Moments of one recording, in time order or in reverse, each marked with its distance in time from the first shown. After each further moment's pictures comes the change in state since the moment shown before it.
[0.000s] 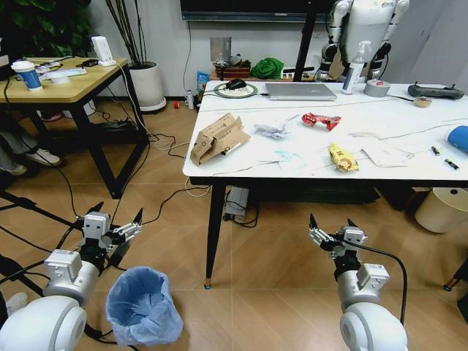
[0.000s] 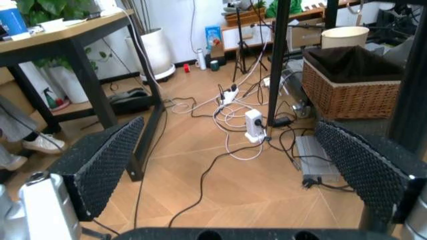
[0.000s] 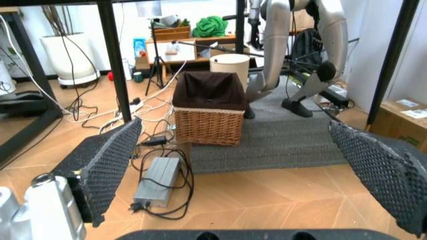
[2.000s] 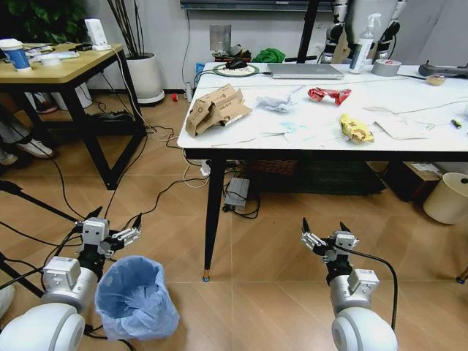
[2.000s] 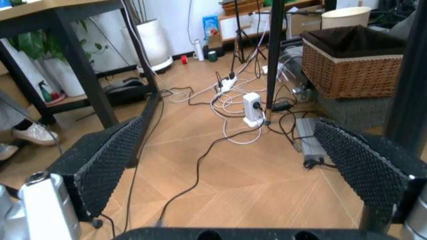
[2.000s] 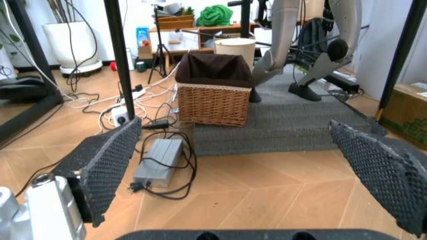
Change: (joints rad) left arm 0.032 -0.005 -0.014 -0.006 0.011 -0.022 0.014; right arm -0.023 0.033 -0.022 -0.014 -0.048 0.037 -0.018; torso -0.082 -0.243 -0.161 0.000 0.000
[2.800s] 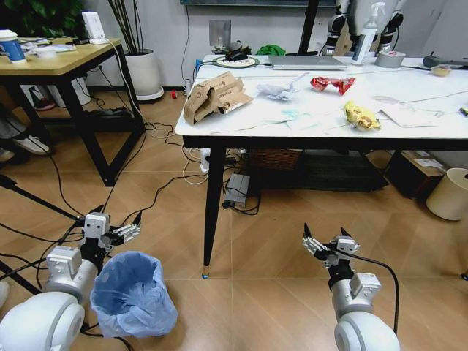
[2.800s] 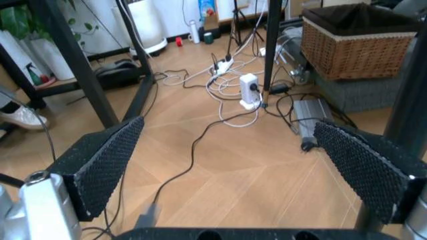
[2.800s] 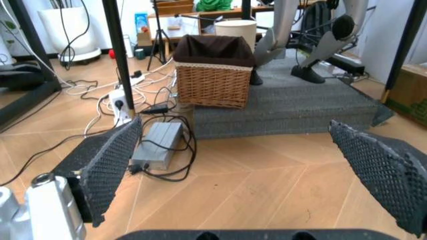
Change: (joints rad) left arm -0.052 0.087 0.022 0.010 -0.082 0.116 -0.058; right arm 0.000 -0.034 -0.001 -0.028 0.045 -0.006 0.010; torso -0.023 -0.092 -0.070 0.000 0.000
